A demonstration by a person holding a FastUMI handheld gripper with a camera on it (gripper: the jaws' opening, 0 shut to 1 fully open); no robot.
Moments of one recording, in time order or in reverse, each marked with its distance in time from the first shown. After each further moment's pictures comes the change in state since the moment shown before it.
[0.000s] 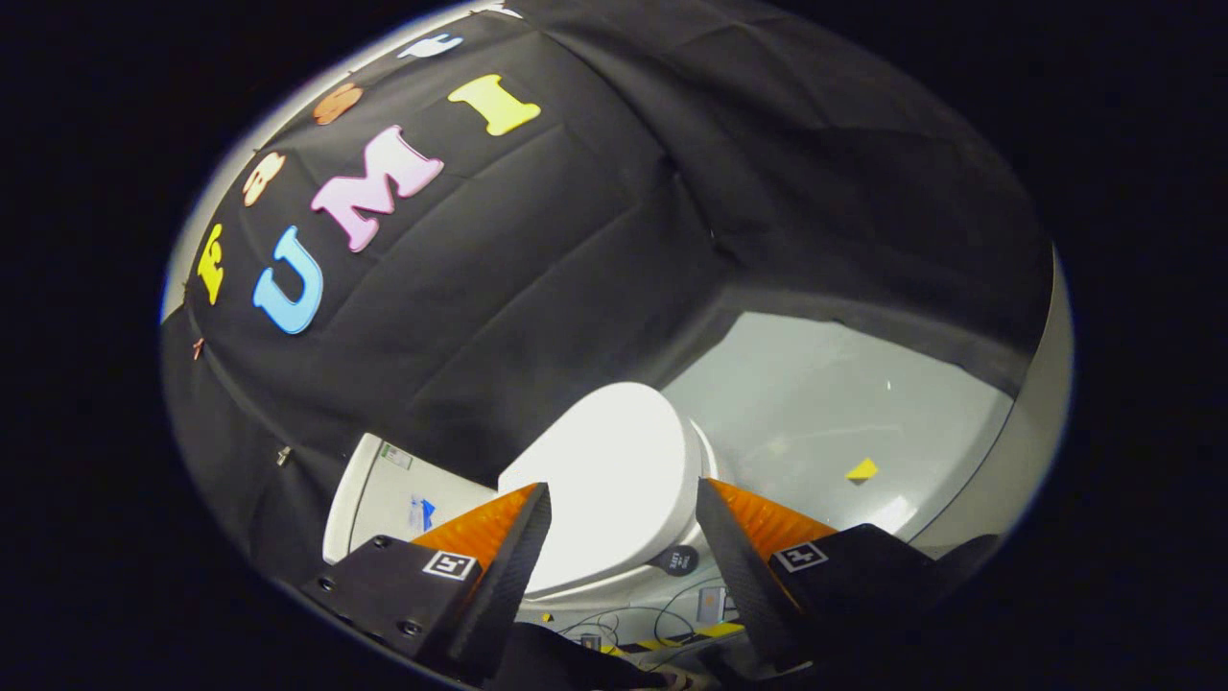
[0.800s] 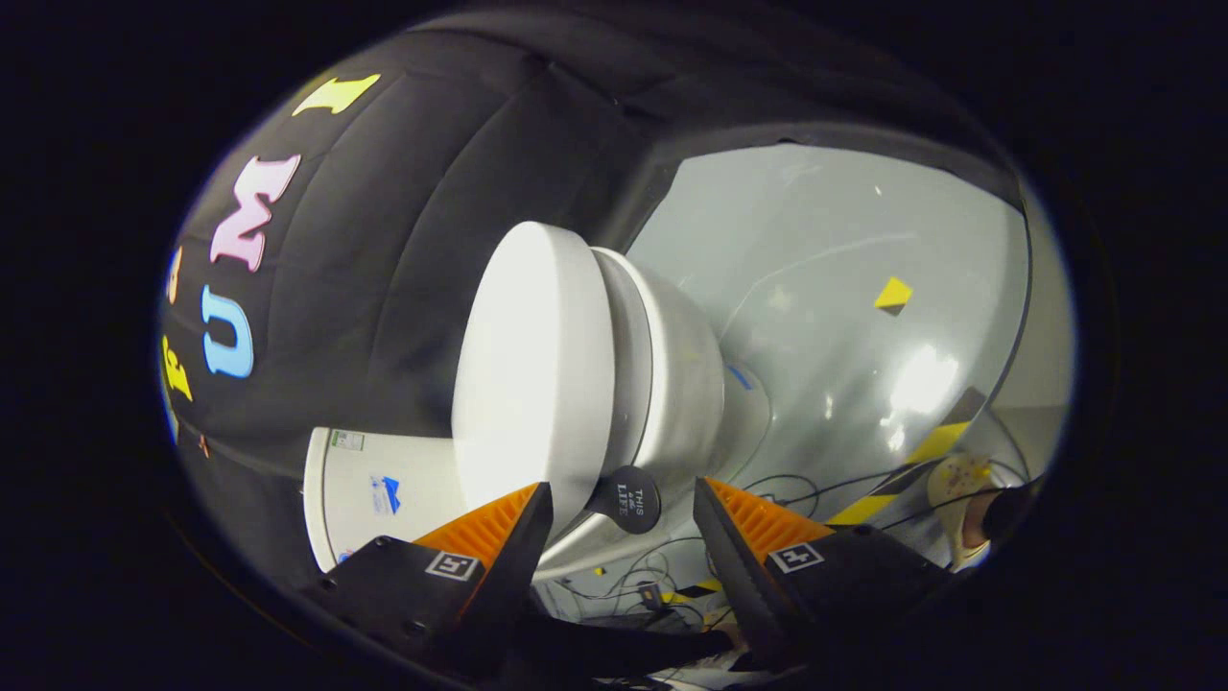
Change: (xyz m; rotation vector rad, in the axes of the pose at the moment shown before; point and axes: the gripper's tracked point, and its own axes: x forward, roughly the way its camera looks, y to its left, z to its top) arm 0.097 -0.066 -0.140 0.371 0.300 0.016
